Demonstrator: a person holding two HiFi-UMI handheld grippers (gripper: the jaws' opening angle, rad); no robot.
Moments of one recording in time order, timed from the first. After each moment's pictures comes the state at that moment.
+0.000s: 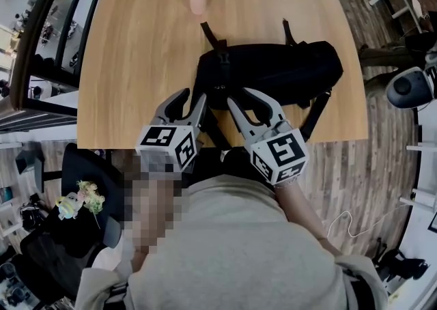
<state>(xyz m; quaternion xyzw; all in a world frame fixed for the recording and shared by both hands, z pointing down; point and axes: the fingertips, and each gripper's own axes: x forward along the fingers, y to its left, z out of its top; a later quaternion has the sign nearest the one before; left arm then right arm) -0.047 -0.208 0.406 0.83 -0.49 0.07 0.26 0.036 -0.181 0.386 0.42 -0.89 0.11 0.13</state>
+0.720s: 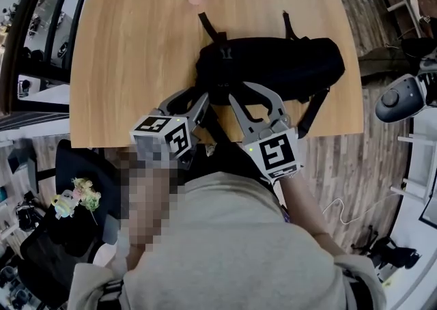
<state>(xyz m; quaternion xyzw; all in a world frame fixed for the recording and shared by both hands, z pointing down) -0.044 -0.213 0.440 0.83 -0.42 0.06 0.37 0.026 -0.195 0.392 0.41 -0.88 -0.02 0.25</state>
